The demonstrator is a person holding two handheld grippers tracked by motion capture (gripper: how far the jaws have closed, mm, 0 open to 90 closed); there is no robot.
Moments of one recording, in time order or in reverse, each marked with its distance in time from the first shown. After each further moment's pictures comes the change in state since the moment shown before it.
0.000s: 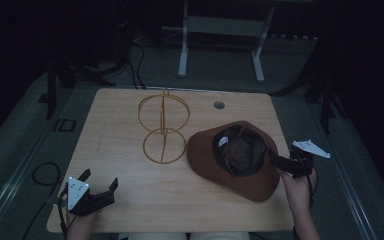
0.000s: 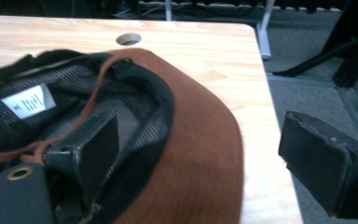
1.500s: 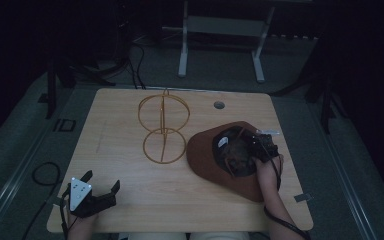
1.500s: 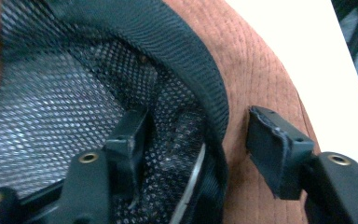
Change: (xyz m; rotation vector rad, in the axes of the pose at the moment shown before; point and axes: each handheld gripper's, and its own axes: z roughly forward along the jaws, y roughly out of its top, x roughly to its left) left arm -0.006 0.002 -0.003 0.020 -0.007 0.019; right arm 0.040 -0.010 0.122 0.332 -0.175 -0.066
